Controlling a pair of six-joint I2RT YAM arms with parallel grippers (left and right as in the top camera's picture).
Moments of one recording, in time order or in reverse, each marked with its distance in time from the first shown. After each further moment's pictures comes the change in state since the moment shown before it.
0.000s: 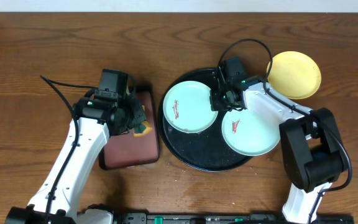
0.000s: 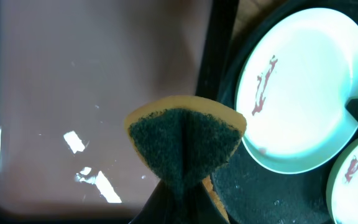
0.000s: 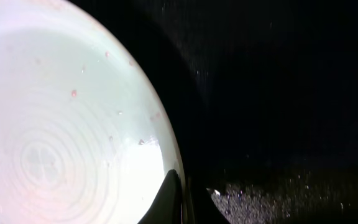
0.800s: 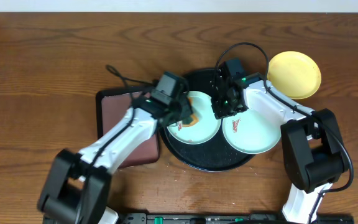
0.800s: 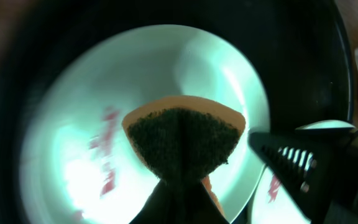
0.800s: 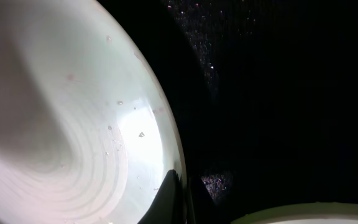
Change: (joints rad) left arm -0.335 0.281 -0.002 0.475 0.019 -0.299; right arm 0.000 -0.006 0.031 -0.177 -0.032 -0.153
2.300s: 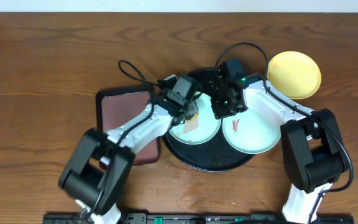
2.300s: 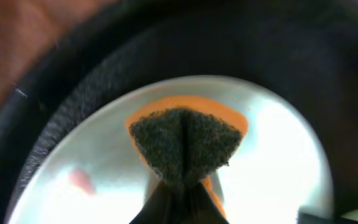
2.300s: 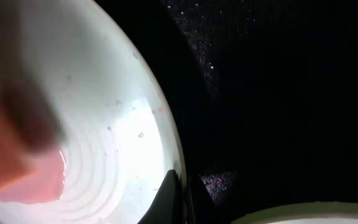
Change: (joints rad) left arm -0.061 0.167 0.040 0.075 -0.248 -0.097; right arm 0.000 0.000 0.000 0.000 0.007 0.000
